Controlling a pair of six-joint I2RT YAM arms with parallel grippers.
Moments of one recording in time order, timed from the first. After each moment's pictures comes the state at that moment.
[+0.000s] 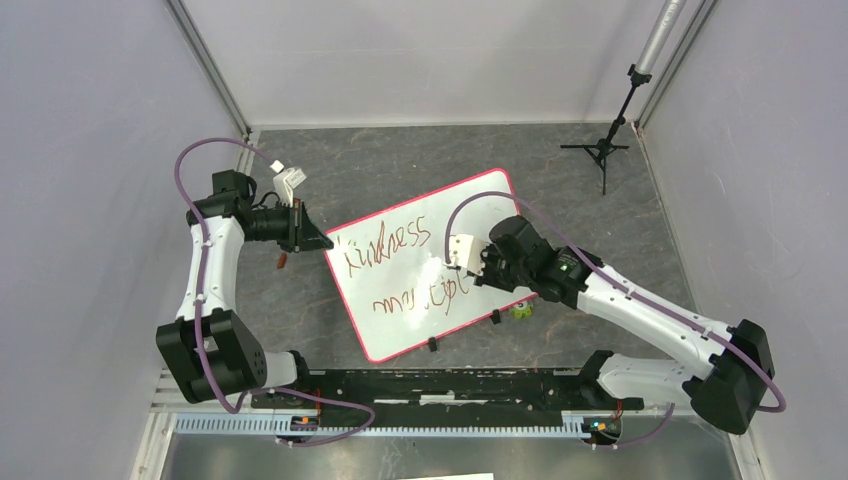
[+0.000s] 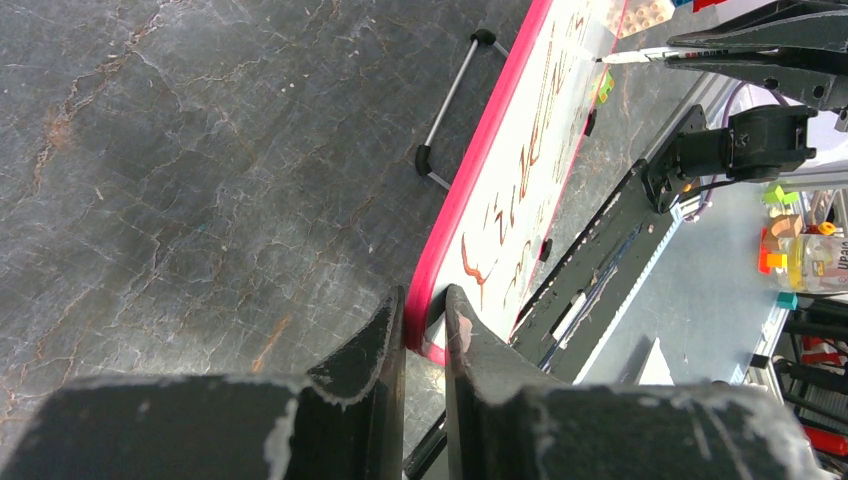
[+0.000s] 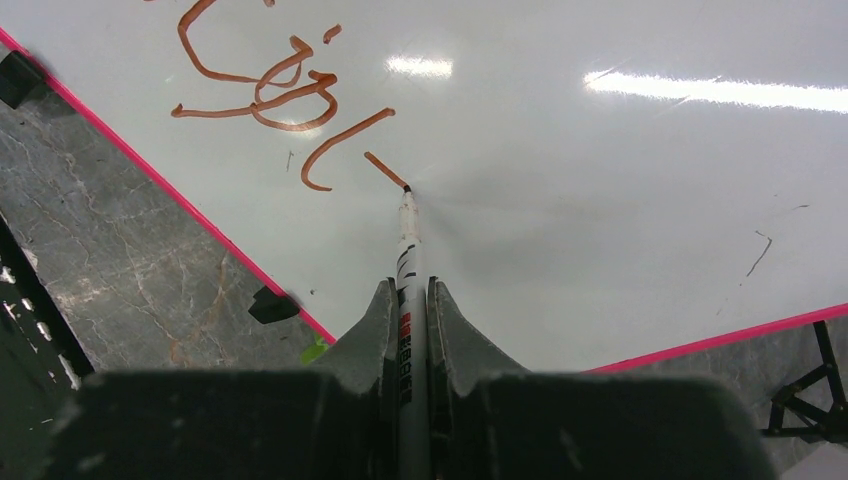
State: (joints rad) left arm 0.24 1.33 1.15 -1.09 0.97 0.49; right arm 0.84 1.15 0.92 -0.59 -0.02 -0.57
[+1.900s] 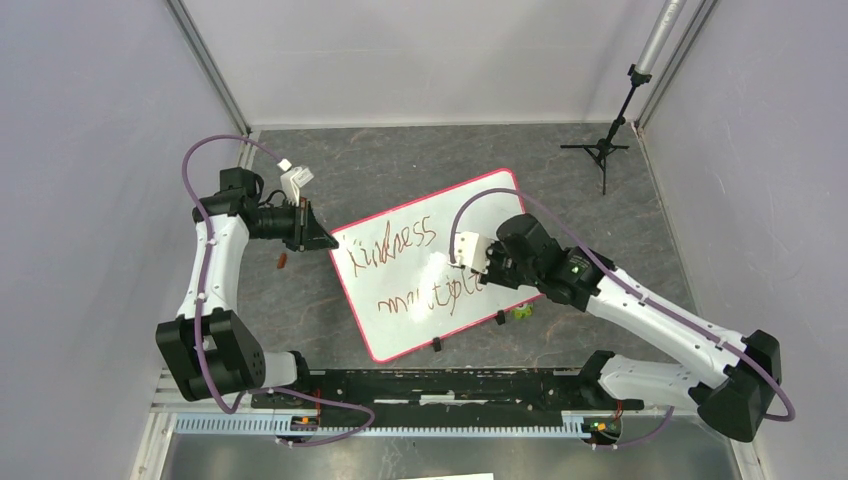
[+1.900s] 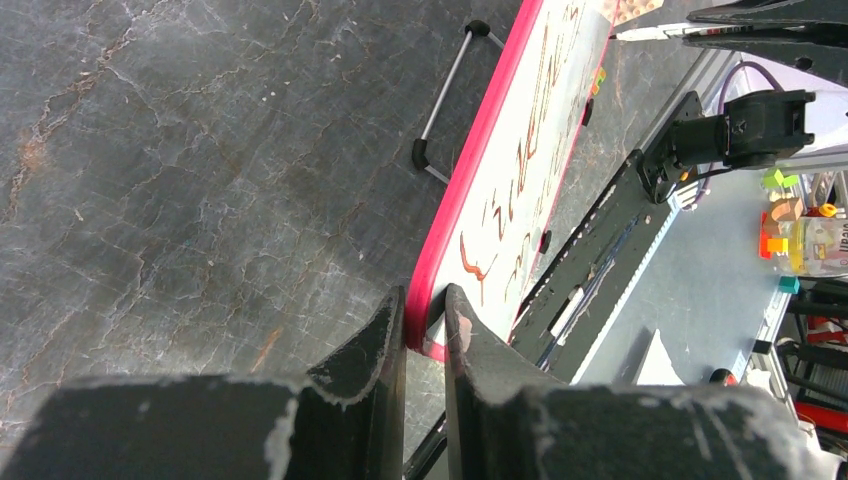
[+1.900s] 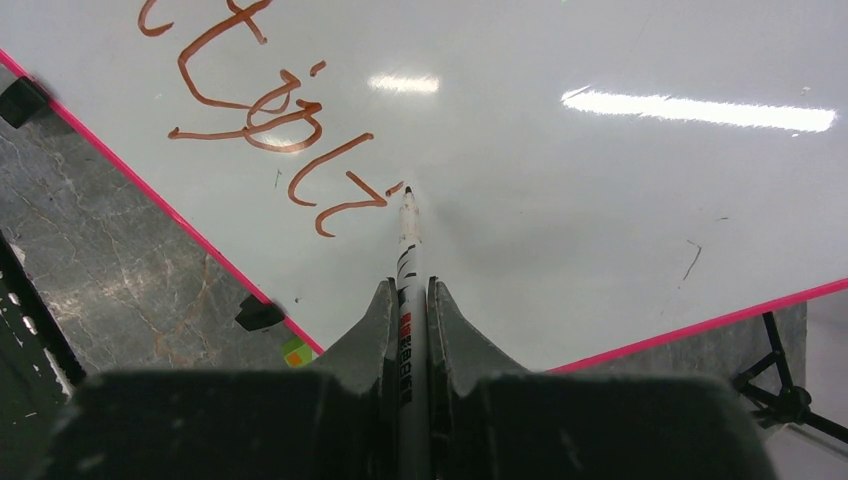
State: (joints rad) left arm 0.19 1.33 1.16 -1.08 0.97 0.49; right arm 0.84 1.10 0.95 -0.62 -0.01 -0.60
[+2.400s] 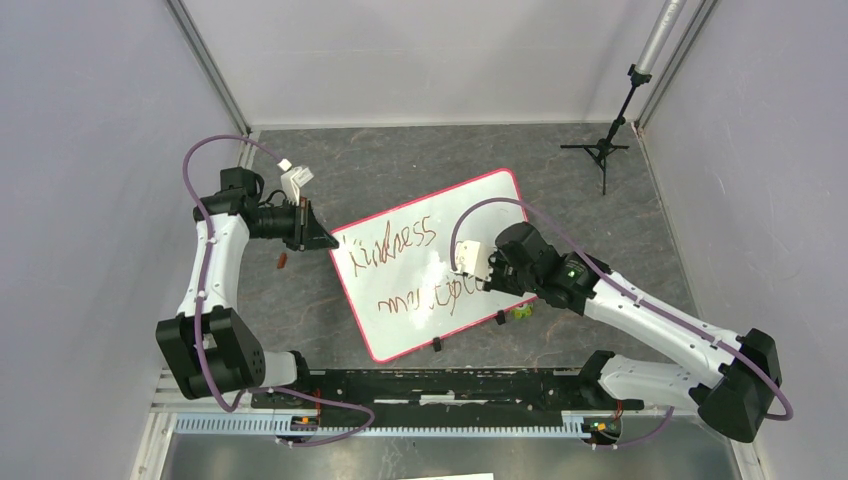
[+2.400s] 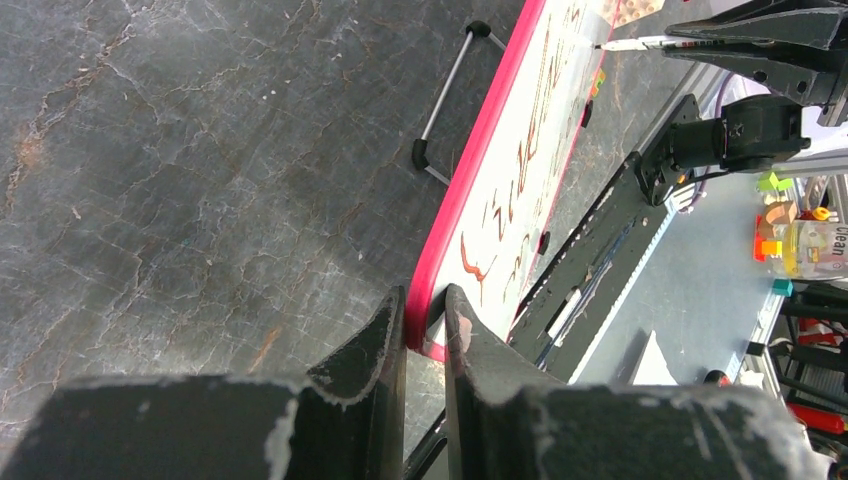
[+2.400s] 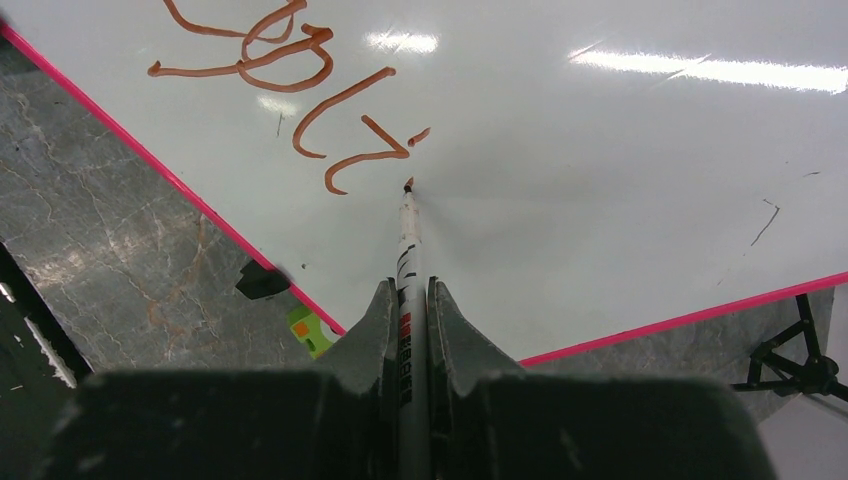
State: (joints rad) left arm 0.19 1.34 1.16 -1.08 0.97 0.48; right arm 0.84 1.10 0.88 -0.64 0.05 -0.59
